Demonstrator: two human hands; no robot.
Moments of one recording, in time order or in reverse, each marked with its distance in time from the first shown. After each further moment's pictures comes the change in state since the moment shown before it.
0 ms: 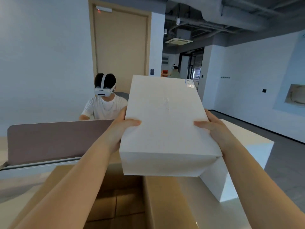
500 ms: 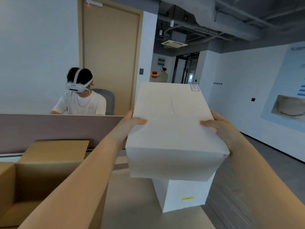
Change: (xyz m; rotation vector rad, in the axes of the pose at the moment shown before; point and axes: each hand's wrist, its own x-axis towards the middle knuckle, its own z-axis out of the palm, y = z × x) left_hand 0.084 -0.047 0.237 -0.110 -0.020 -0.052; right_hand 0.013 -0.055 -0.241 -0.123 0.063 0.046
